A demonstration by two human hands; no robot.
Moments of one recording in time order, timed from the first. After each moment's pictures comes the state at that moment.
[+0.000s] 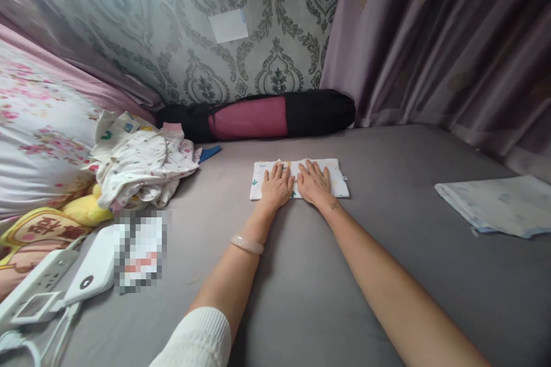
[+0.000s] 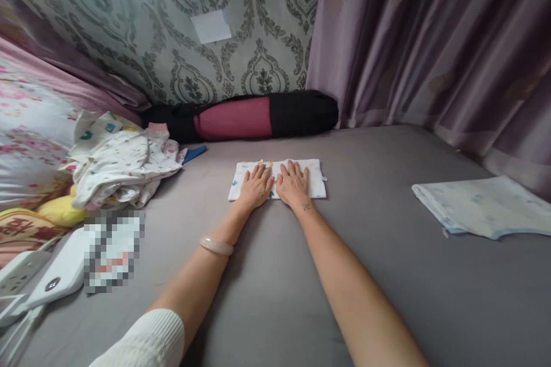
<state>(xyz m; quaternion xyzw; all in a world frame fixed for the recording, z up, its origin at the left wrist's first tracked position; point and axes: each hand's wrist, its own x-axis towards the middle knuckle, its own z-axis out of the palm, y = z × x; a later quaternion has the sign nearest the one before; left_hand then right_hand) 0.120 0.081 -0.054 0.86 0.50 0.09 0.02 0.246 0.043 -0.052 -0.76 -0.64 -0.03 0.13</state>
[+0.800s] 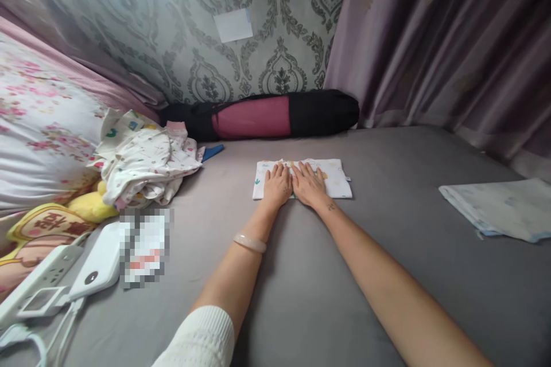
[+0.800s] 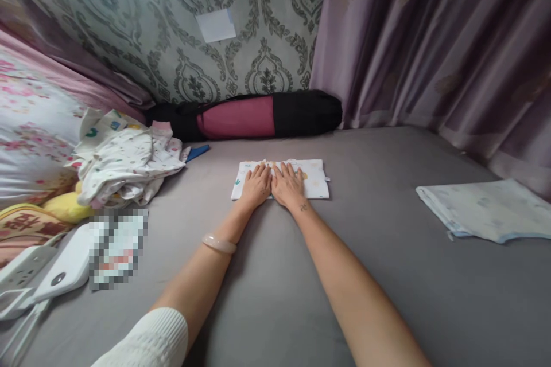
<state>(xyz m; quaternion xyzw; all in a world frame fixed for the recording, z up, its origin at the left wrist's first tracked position) 0.118 0.086 -0.059 0.85 0.51 0.14 0.03 0.232 0.049 -0.057 -0.73 -0.68 -0.01 0.12</state>
